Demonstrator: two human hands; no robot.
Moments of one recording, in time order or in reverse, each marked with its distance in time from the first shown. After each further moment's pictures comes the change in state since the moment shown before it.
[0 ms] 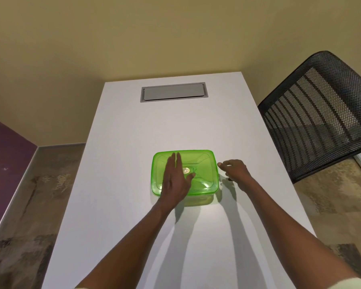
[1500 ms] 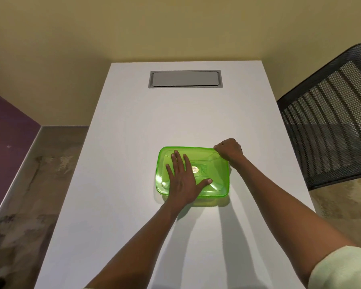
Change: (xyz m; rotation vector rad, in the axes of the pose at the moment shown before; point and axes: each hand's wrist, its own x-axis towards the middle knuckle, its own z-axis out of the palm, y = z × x) left_hand 0.015 -0.024 0.035 0.264 -0.148 -0.075; right_hand 0.064 -0.069 0.050 -0.389 0.013 -0.032
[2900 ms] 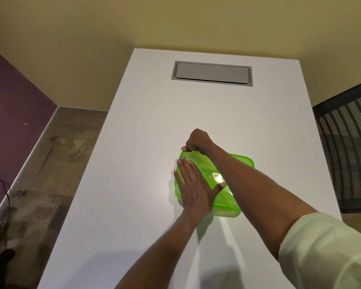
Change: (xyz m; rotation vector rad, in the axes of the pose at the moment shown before) left_hand -0.005 -0.009 -0.006 0.076 0.126 -0.240; right_hand -0.010 -0.156 0.083 -0.569 -0.327 -0.367
